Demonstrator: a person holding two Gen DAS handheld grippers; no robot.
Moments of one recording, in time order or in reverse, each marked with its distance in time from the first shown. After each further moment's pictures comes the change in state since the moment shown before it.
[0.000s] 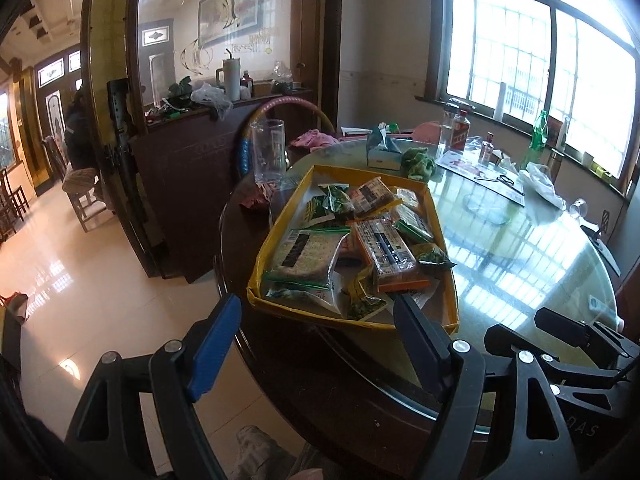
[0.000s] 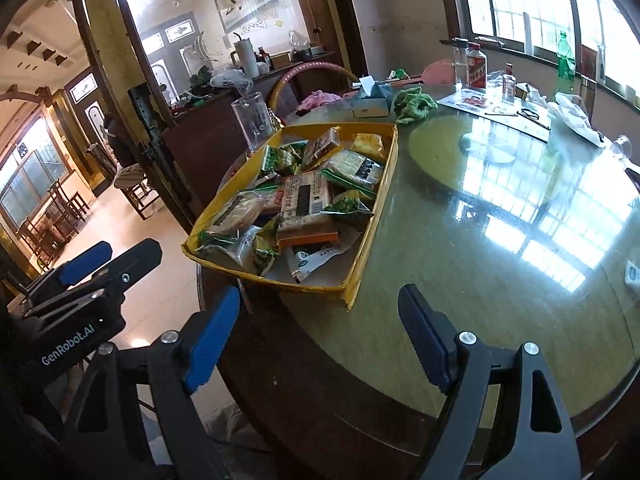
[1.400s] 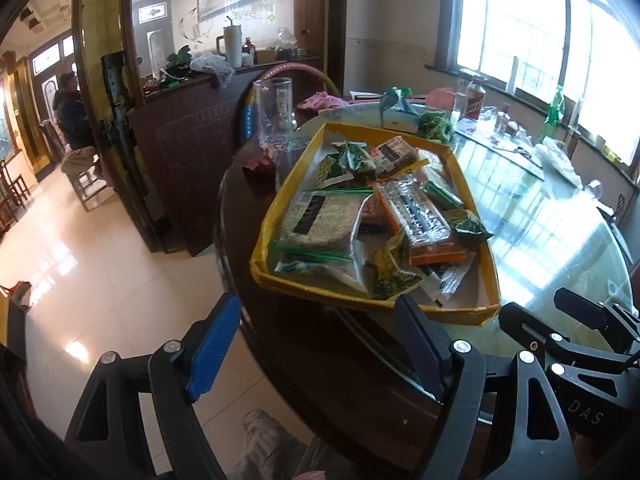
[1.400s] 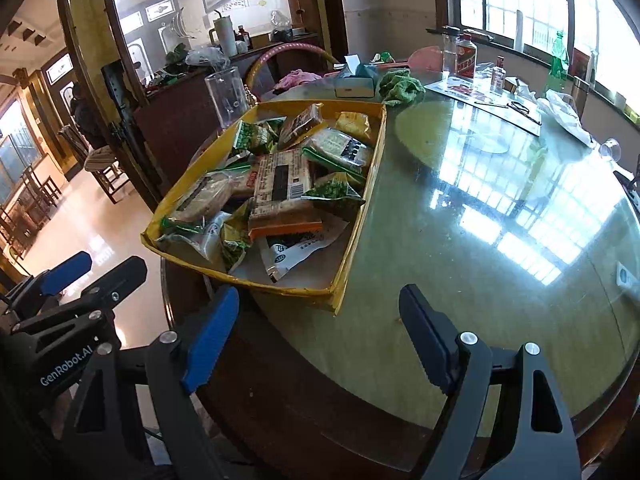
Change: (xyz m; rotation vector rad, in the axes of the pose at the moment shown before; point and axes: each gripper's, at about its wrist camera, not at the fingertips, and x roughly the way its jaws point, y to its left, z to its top) left arm 0.046 0.016 -0.008 0.004 0.116 0.005; right arm 0.043 0.008 0.003 -0.018 0.068 -0.121
